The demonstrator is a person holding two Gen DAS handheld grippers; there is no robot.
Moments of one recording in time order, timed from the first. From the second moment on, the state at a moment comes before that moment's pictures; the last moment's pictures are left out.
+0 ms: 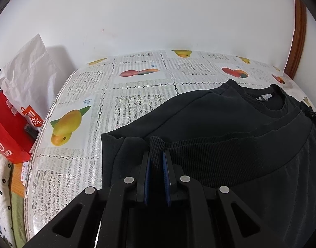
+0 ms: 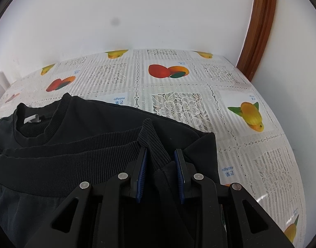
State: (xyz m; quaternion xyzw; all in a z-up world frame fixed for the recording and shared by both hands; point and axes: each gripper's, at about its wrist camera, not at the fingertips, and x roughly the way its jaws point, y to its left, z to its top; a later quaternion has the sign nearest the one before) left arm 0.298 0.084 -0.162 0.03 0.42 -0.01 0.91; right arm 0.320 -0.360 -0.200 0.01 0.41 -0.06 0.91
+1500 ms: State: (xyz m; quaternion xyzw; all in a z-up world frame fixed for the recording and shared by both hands) left arm 0.062 0.167 -0.157 -0.14 0.44 -0.09 0.88; right arm 0.184 -0.150 -0.198 -0.05 0.41 0.04 0.91
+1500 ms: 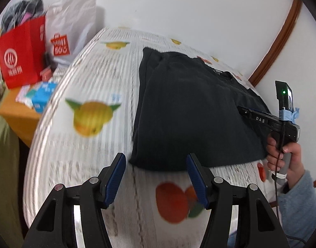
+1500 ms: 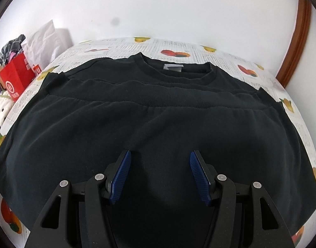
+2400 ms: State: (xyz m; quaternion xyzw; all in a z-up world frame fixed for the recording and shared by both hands) left arm 0.092 0.154 -0.167 -0.22 0.40 -0.04 0.89; right arm 0.138 -0.154 -0.208 -0.06 0.39 0.03 0.92
